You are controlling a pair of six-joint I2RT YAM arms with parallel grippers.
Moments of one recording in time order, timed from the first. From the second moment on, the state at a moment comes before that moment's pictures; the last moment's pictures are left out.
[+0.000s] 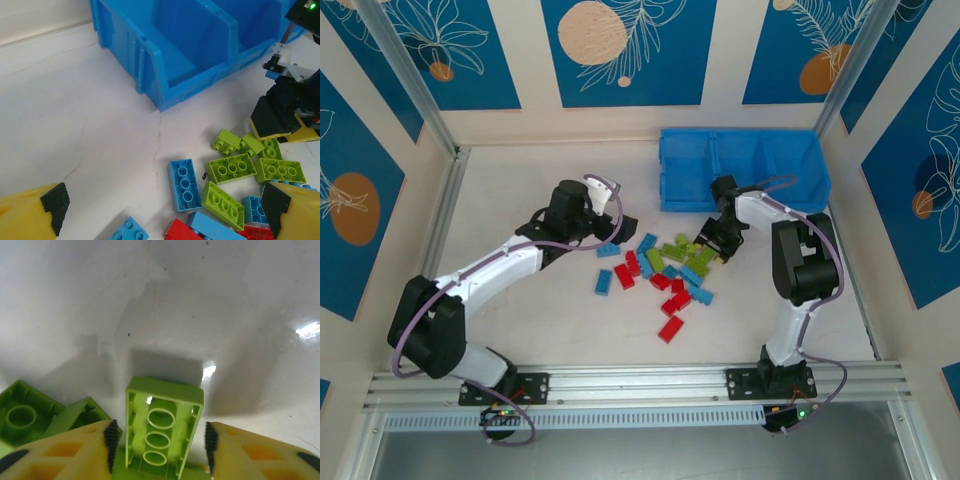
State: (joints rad) left arm -0.57 1.46 1.01 -0.08 0.16 -0.07; right arm 0.23 1.89 1.26 -0.87 -0.18 0.82
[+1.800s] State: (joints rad) left arm -0.57 1.56 1.15 -0.23 -0.01 -0.45; right arm -0.32 2.19 2.17 -1.16 -0.21 0.67
